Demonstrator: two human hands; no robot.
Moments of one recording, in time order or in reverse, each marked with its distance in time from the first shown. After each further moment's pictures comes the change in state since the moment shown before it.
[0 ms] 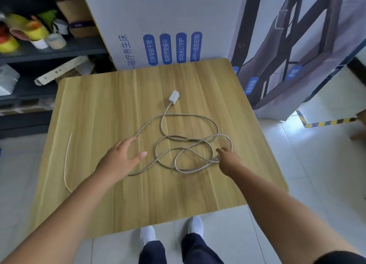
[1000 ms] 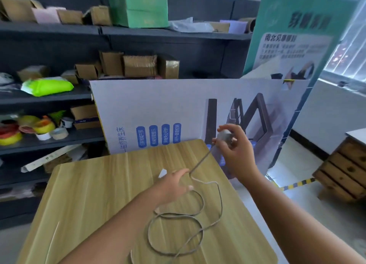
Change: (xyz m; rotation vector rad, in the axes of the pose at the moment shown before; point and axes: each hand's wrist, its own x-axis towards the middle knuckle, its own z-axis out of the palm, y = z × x) left_hand 0.011 0.176 -0.084 -0.057 -0.239 0.494; right_hand -0.194 -0.119 -0.297 0.879 1.028 -0.498
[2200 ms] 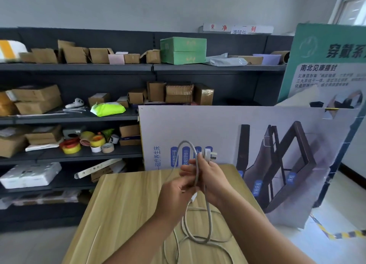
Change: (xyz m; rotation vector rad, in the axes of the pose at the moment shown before) left_hand -0.103 0.001 -0.043 -0.453 0.702 0.304; right_hand -0.028 -0.075 0.124 0.735 -0.372 0.673
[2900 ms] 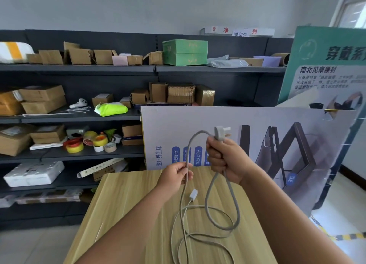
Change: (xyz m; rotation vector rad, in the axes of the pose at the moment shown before) left_hand 0.046 -0.024 -0.009 -0.098 -0.082 -0.321; right_hand -0.021 -0.068 -0.024 -0.113 -0.324 -0.105
